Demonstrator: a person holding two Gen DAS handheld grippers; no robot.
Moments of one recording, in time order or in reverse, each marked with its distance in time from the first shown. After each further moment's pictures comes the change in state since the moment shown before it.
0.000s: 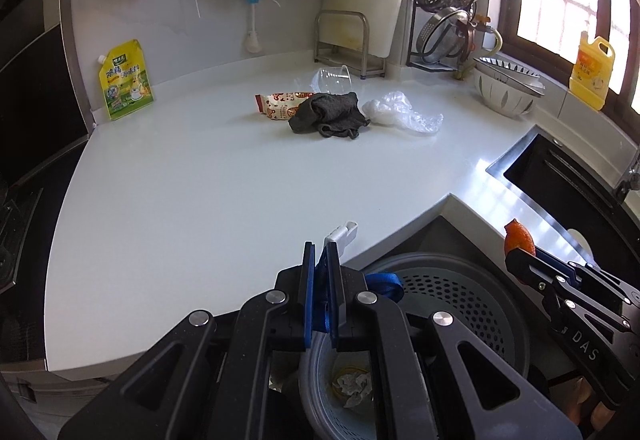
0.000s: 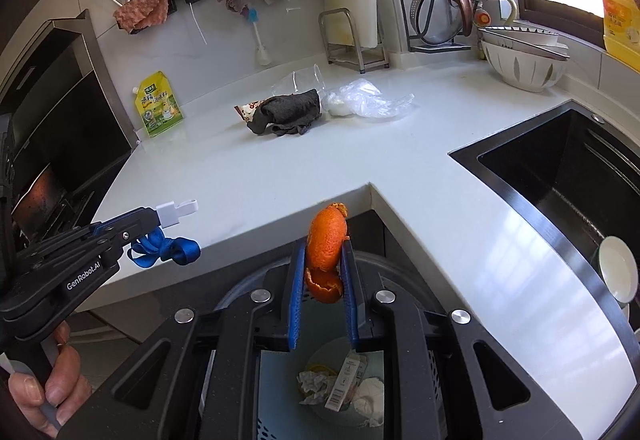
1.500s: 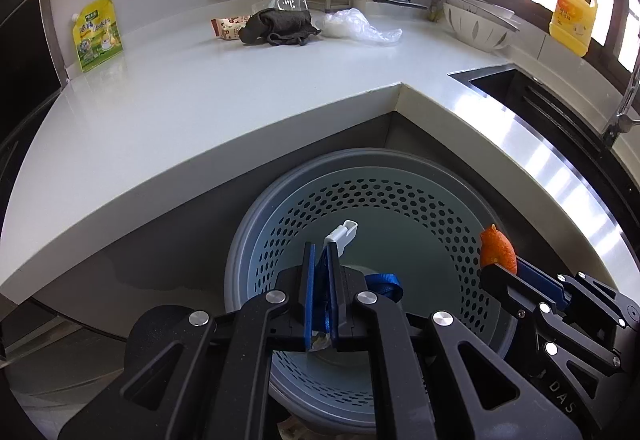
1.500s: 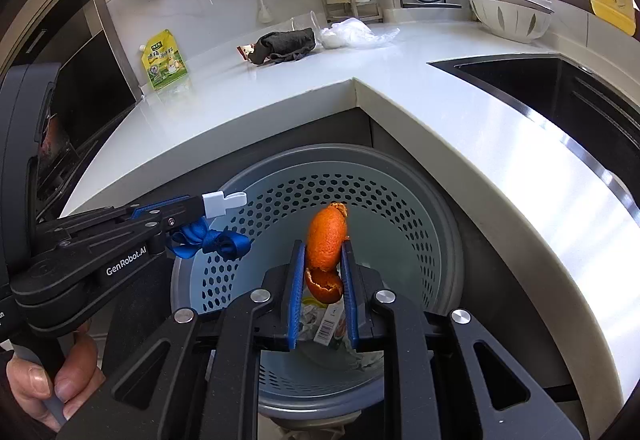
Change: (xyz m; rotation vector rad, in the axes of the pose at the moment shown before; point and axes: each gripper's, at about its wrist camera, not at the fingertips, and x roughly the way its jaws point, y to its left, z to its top) left arm 0.020 -0.046 -0.075 0.019 0.147 -0.060; right arm -0.008 -0.016 -0.085 -0.011 0.095 0.007
